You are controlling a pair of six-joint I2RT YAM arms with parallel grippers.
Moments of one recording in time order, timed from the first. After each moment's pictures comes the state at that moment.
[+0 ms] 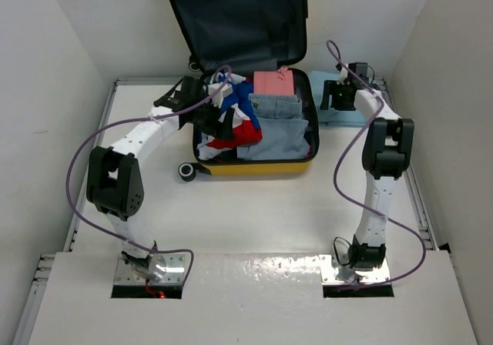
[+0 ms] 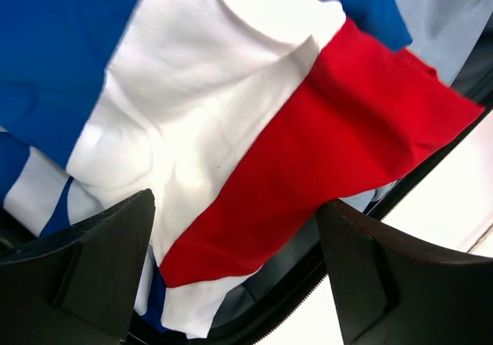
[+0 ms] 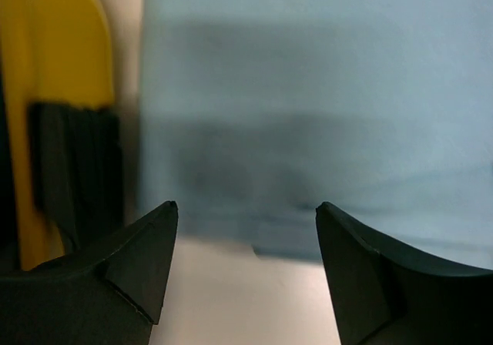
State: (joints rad) left arm -0.32 1.76 1.48 -0.58 0.43 0.08; right arm -0.08 2.26 1.82 -0.43 -0.17 -0.01
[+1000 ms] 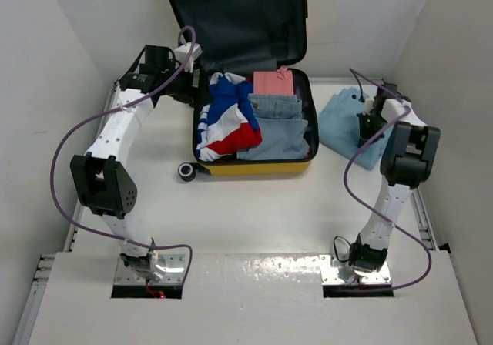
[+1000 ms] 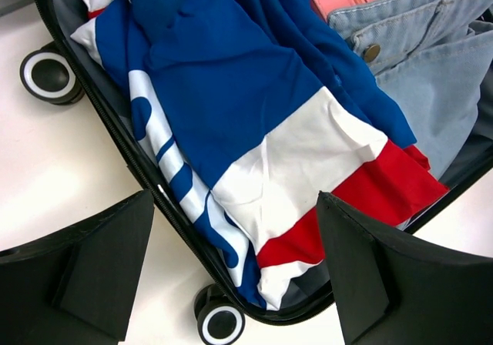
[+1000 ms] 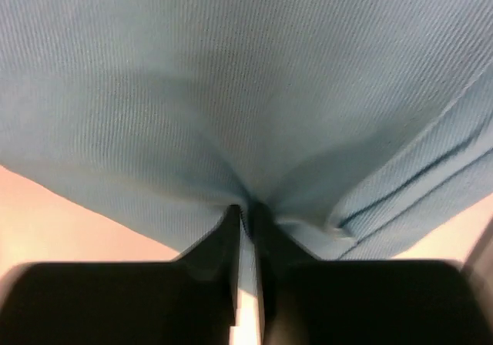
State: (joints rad) left arm -0.14 1.75 1.76 -0.67 0.44 0.08; right arm -0.24 2.17 1.64 -0.75 -0.10 -0.23
